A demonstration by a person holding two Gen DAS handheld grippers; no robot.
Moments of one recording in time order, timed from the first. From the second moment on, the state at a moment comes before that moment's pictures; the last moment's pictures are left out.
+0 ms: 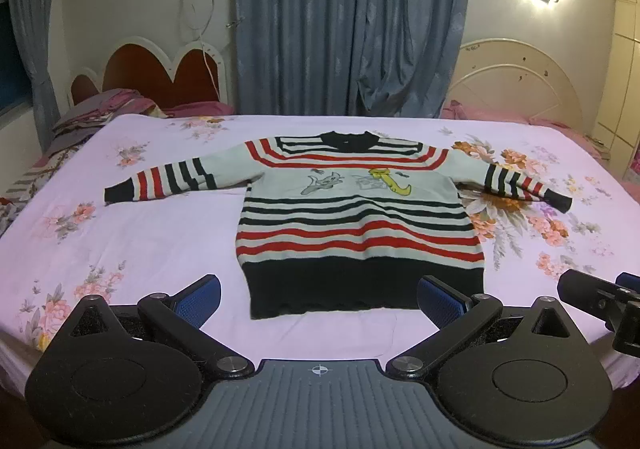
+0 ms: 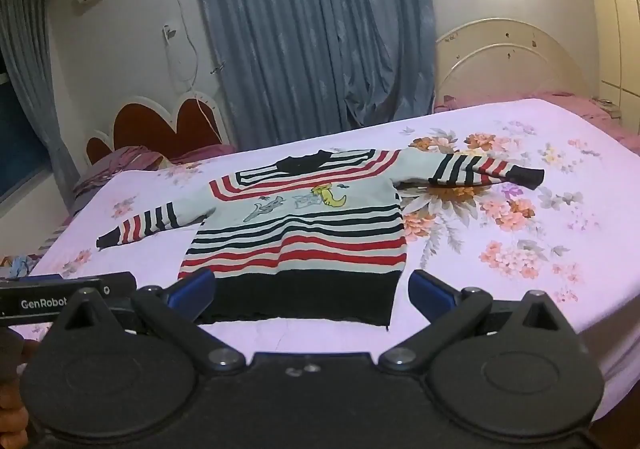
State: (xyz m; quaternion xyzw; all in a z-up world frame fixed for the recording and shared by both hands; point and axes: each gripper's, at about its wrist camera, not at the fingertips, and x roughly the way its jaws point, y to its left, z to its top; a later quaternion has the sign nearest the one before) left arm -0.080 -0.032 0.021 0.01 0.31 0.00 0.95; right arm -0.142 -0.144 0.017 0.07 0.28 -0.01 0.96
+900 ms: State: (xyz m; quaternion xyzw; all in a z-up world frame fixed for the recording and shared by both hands) left arm -0.078 -0.041 0.017 0.00 0.32 0.01 0.95; right arm -0.140 -0.155 0.014 0.08 0.29 -0.01 0.95
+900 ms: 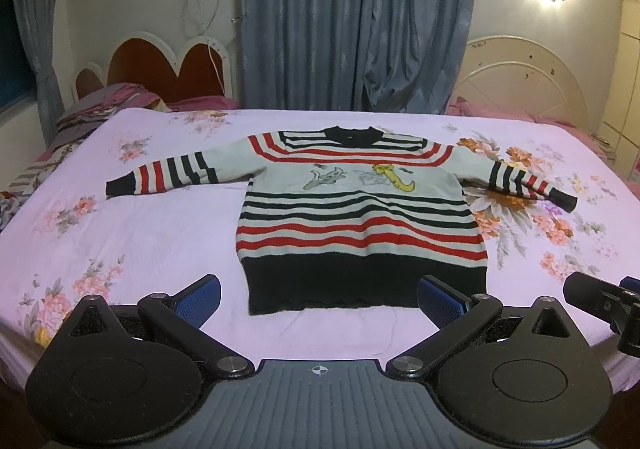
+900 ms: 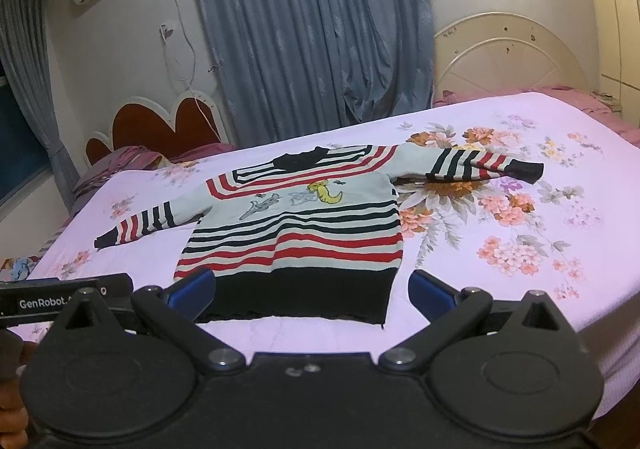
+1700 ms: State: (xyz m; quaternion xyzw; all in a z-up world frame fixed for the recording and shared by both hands) left arm -0.064 -0.033 0.010 0.00 0.33 0.01 0.95; right arm -0.134 -0.155 0.006 0.08 0.30 -0.01 0.95
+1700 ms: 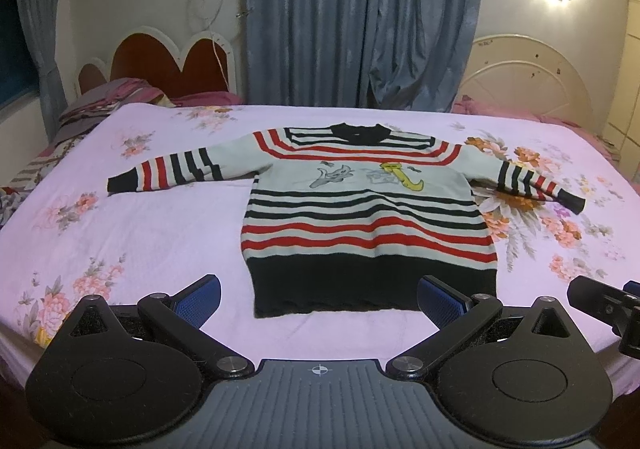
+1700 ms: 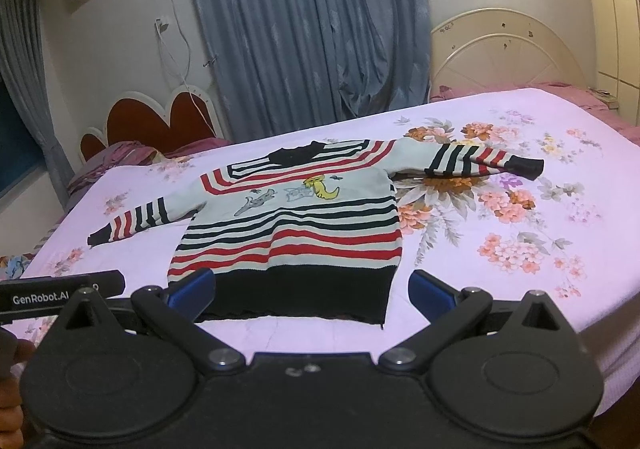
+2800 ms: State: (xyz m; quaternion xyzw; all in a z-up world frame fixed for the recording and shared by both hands) left arm 0.035 -0.020 -0.018 -0.01 0.35 0.02 0.94; right arm -0.052 -0.162 -0.025 0.08 0.32 -0.05 0.94
